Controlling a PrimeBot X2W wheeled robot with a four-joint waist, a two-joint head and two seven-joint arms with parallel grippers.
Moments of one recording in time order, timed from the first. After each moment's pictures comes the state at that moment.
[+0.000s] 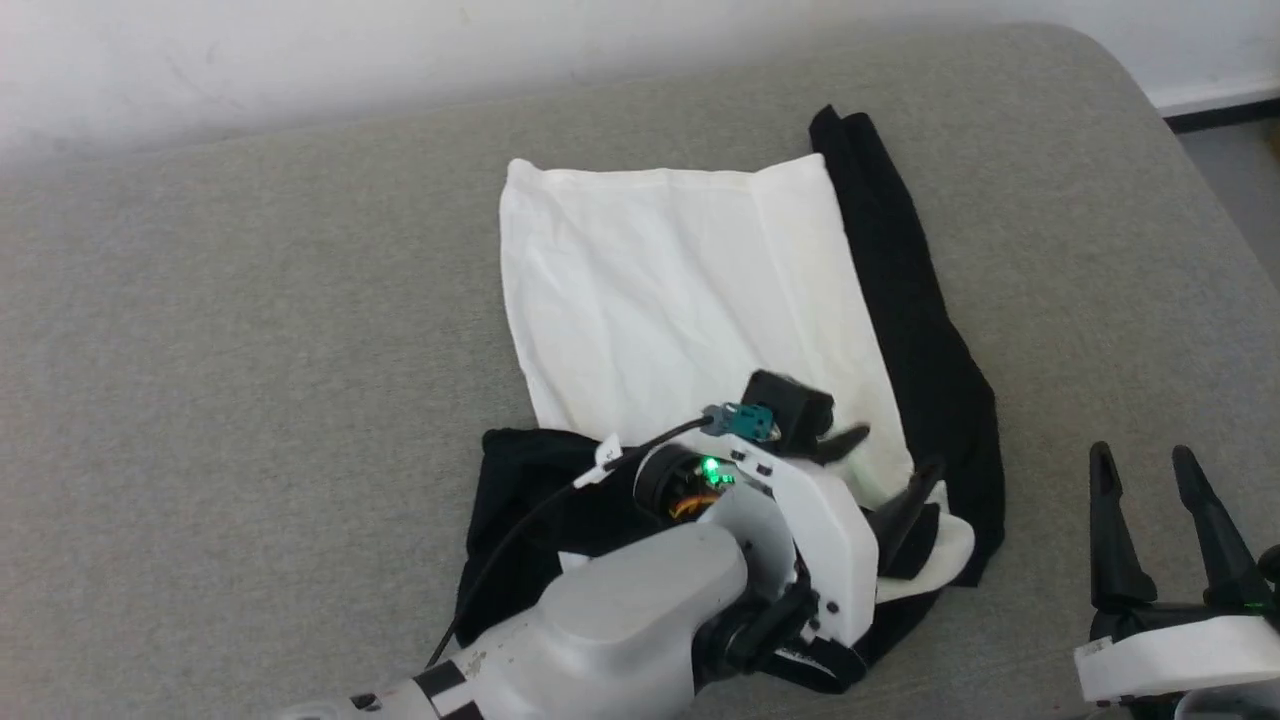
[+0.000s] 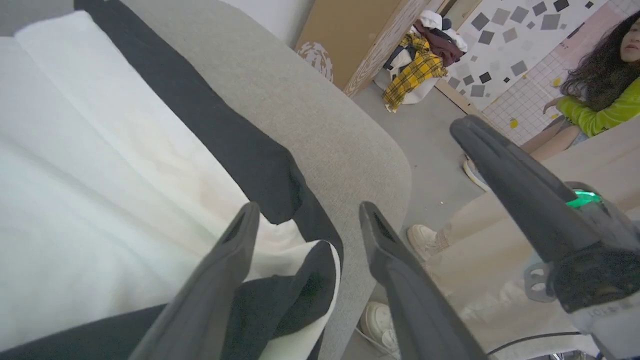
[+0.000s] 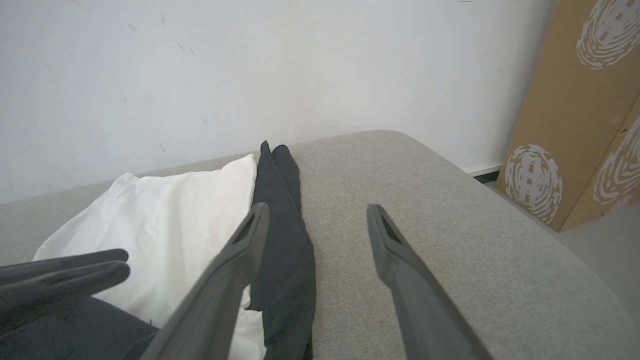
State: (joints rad) left arm -0.79 0.05 -1.27 0.49 -1.16 0.14 -0.05; right arm 0.10 -0.05 -0.16 -0.07 0.22 0.13 -0.16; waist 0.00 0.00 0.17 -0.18
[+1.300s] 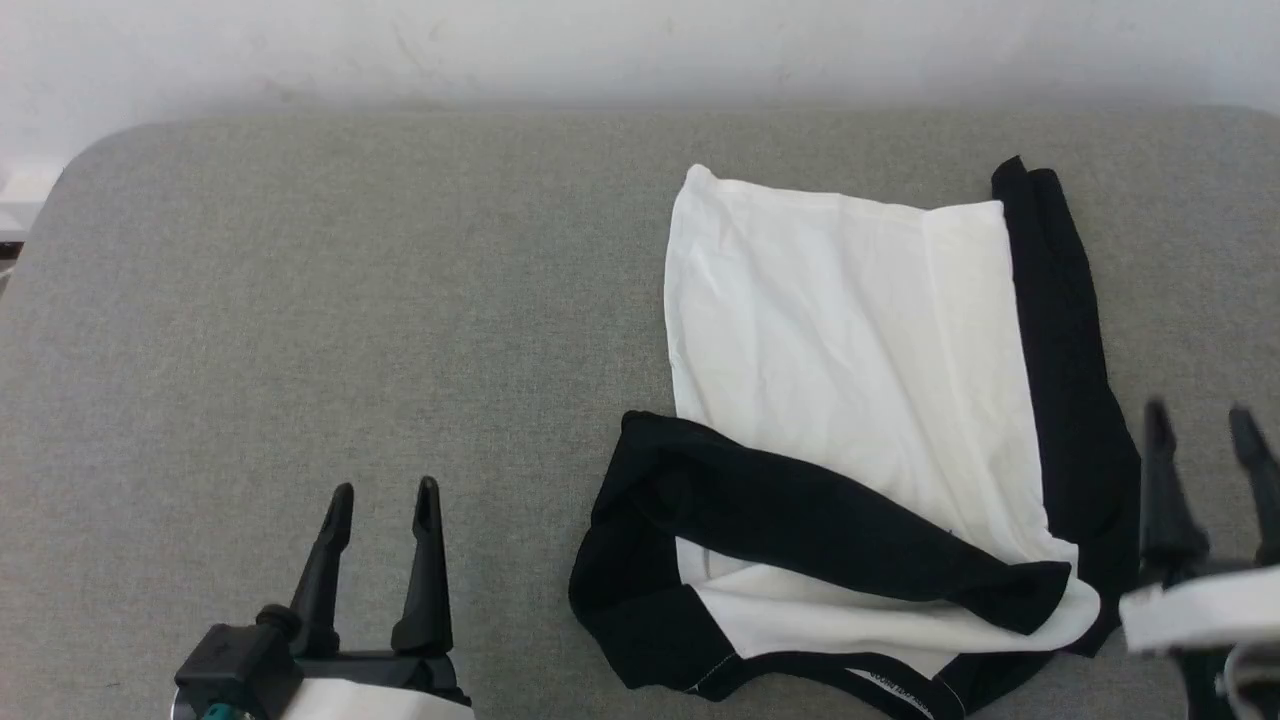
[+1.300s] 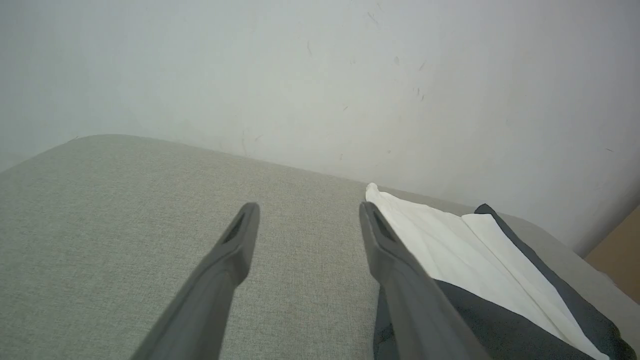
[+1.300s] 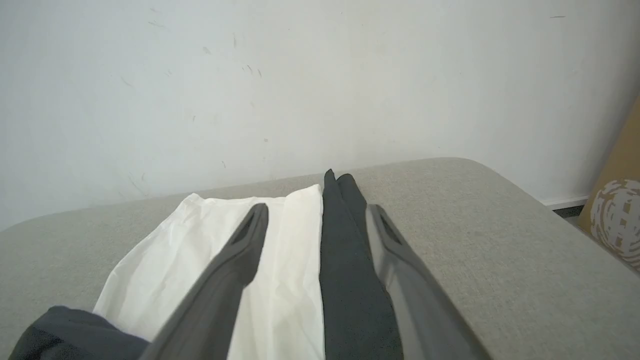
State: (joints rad) left arm 0.15 0.20 -0.20 -0.19 -0.42 0.14 -0.26; right arm 0.07 -0.05 -0.22 -0.12 0.24 0.13 -0.09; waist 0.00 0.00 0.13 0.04
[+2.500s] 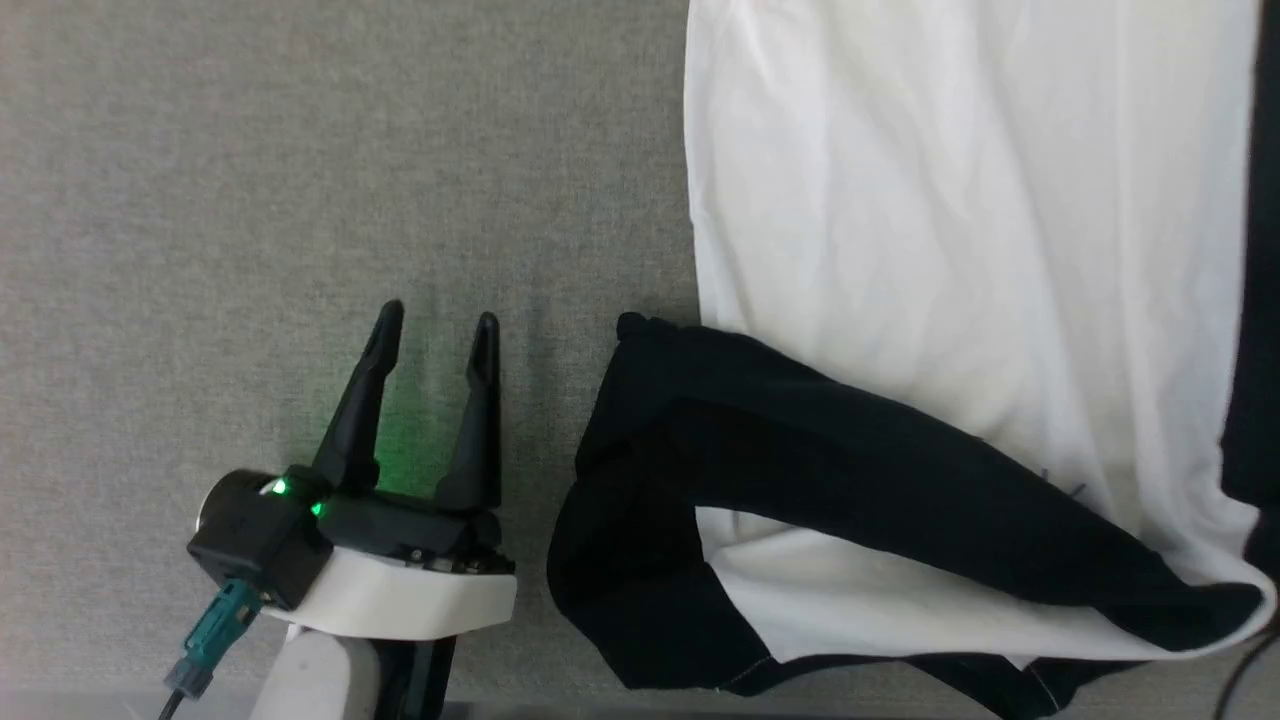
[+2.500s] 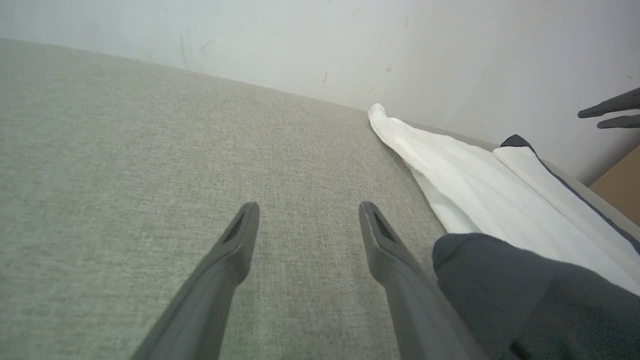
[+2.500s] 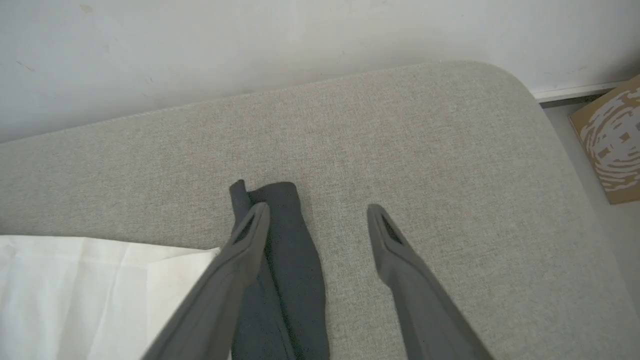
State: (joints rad) left arm -0.10 0.12 -0.19 -0.20 -0.31 -0.04 -0.26; right arm -1.09 -0.25 -0.42 0.23 0.08 0.13 0.97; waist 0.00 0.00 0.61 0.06
